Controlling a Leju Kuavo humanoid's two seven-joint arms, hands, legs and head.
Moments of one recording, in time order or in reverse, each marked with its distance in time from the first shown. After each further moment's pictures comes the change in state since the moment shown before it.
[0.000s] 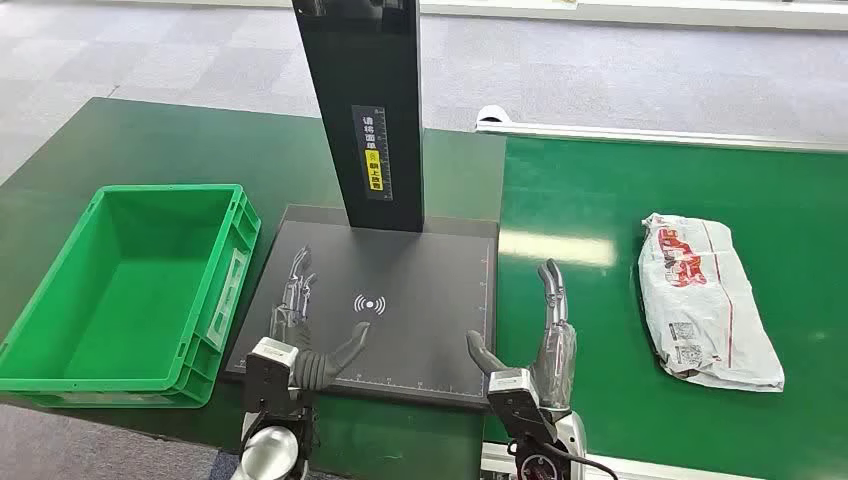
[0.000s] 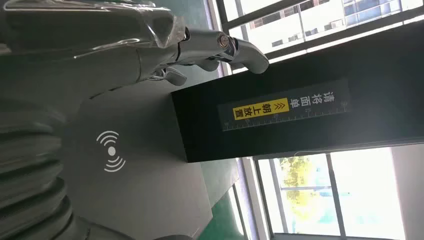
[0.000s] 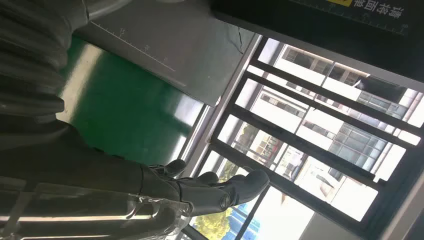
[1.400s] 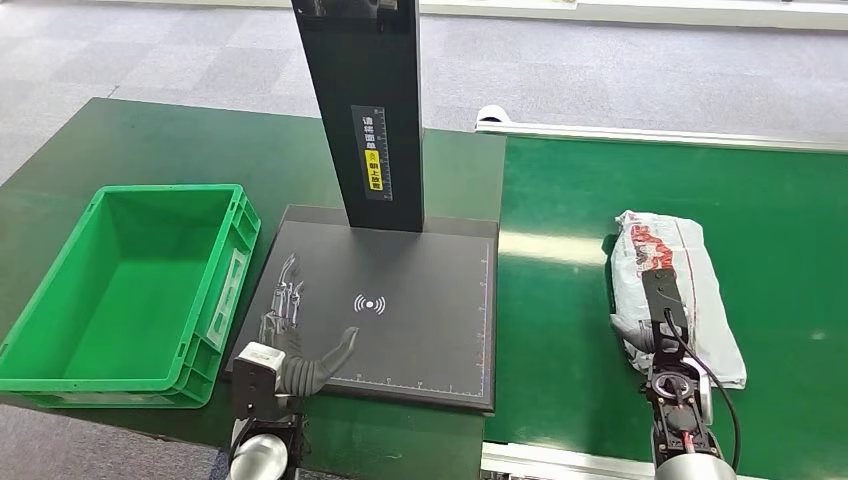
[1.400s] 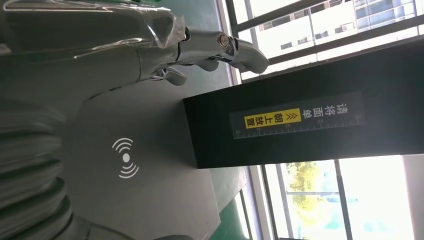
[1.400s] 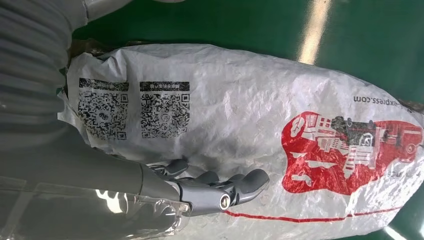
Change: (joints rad) left arm 0.038 0.016 0.019 -0.039 0.019 -0.006 0.020; right arm -0.451 -0.246 -0.603 0.648 0.046 0.379 0.548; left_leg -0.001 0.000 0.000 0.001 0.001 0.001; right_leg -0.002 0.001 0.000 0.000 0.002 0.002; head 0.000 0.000
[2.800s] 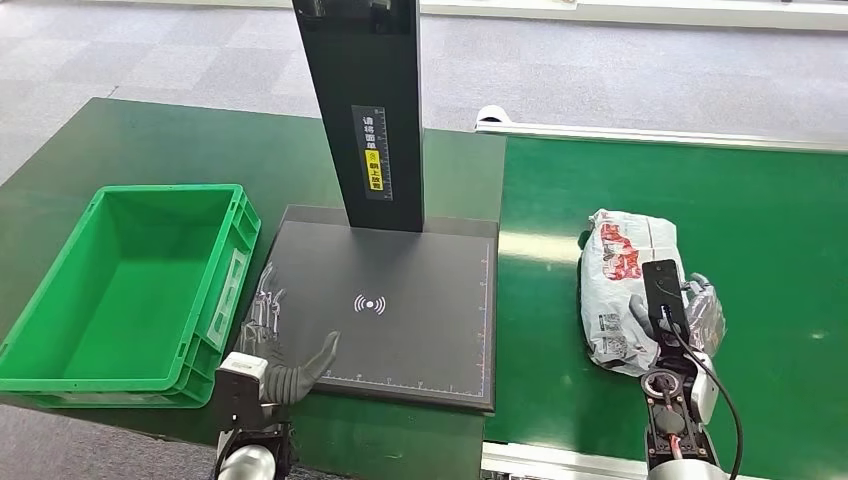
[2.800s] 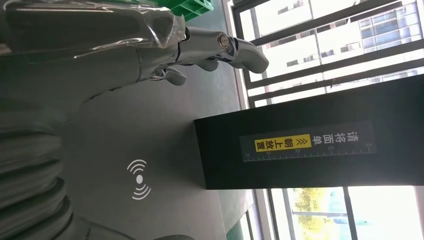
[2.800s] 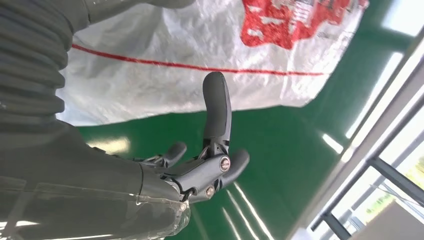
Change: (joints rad) left arm 0.054 0.003 0.041 -0.046 -0.010 0.029 -0.001; right arm 0.045 0.037 0.032 -0.151 0.139 -0.255 -0.065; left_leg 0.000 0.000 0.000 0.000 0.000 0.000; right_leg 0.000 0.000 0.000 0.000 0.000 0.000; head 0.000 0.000
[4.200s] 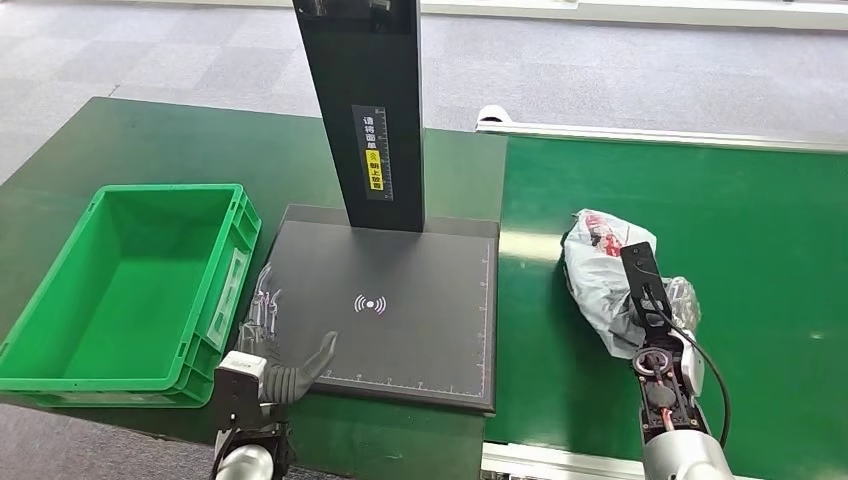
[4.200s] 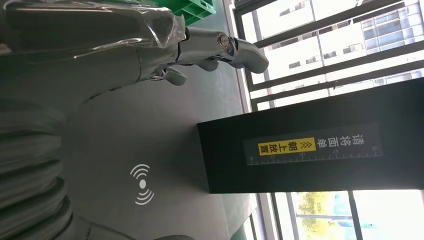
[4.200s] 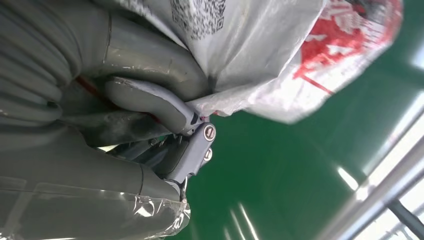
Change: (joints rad) left arm 0.004 0.005 0.010 -0.005 -0.010 0.001 0.010; right arm -0.096 0.000 0.014 0.104 0.074 0.106 0.083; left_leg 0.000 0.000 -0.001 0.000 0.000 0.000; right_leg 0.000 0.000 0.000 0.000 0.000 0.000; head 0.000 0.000
